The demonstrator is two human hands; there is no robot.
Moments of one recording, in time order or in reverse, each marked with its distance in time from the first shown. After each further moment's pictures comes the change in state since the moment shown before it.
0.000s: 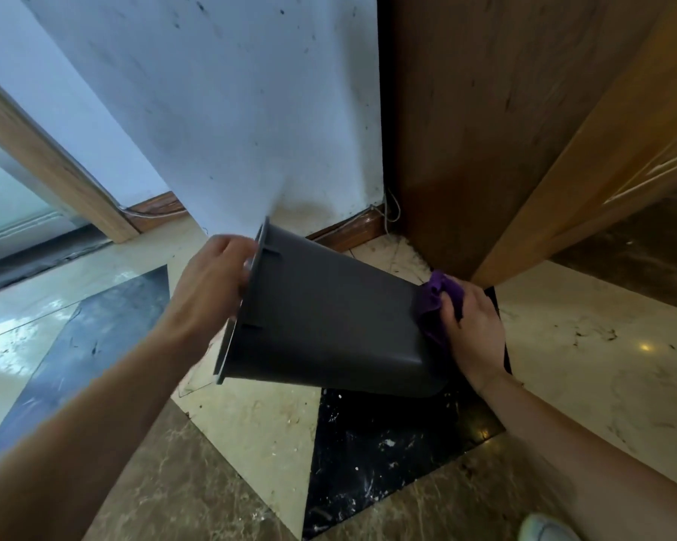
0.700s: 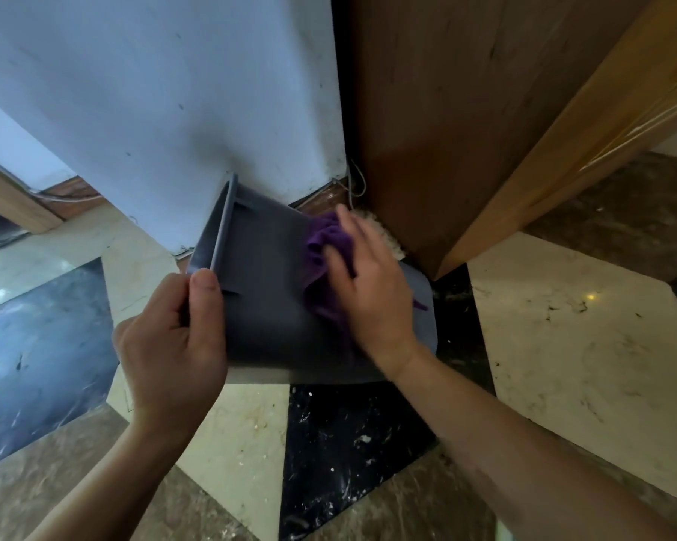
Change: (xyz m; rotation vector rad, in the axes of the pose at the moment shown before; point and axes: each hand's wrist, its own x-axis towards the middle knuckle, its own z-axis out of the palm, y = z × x) left_hand -0.008 -0.041 0.051 0.341 0.491 0.644; right_hand 0.023 -0.104 0.024 0.203 -0.041 -0.165
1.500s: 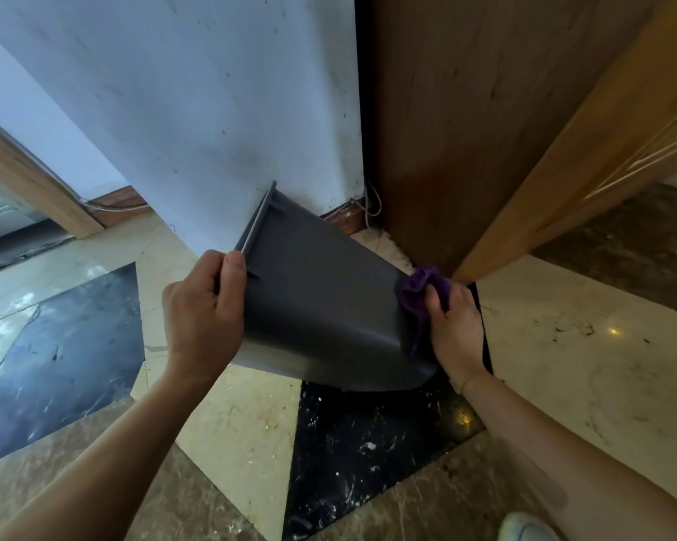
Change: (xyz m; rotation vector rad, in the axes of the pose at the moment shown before) left_hand 0.019 -0.005 0.003 -0.053 -0.074 -0.043; right_hand -0.029 0.105 -0.034 0.009 0.062 0.373
